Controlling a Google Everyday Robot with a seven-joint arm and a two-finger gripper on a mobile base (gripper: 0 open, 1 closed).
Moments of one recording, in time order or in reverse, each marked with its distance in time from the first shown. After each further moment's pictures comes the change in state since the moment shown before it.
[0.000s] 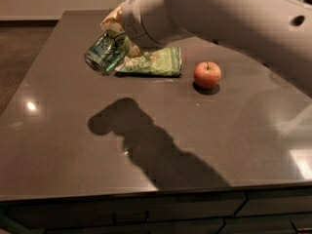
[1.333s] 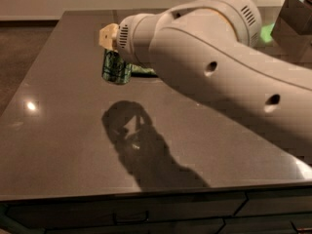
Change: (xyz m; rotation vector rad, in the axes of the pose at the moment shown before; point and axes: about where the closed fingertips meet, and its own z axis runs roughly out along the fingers) arm -0.012 0.007 -0.002 0.018 0.183 -0.654
